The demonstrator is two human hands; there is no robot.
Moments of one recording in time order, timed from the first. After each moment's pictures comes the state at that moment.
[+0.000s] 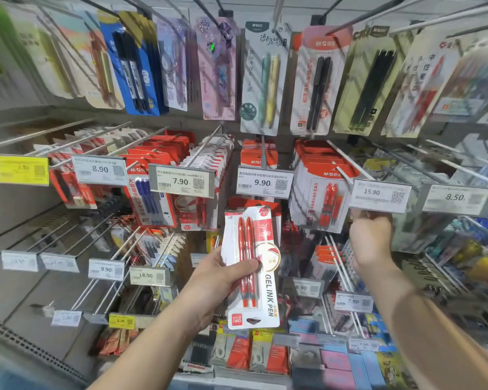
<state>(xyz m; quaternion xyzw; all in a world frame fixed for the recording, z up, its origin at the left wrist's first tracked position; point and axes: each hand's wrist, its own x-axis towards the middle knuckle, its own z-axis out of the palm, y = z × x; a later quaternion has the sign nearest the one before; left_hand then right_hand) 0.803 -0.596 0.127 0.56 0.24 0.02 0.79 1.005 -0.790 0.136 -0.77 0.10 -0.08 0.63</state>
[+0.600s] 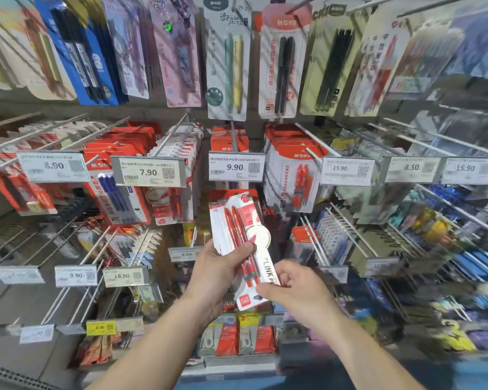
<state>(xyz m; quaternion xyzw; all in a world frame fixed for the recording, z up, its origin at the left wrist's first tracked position) 0.821 -0.626 0.112 0.56 0.25 0.06 0.78 0.861 -0.792 0.103 -0.83 -0.13 0.22 0.49</state>
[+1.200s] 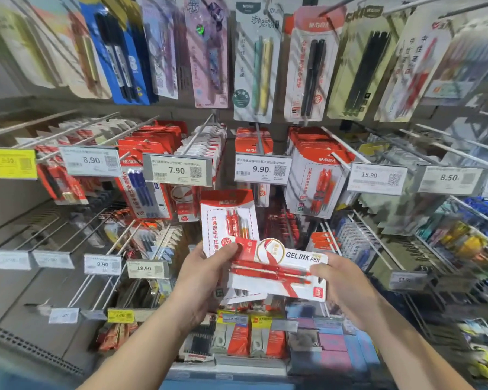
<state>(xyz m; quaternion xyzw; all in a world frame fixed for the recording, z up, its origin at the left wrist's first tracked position) 0.794 -0.584 0.109 0.52 0.28 0.08 0.80 0.905 -0.811 0.103 -0.75 -0.05 0.27 0.60</state>
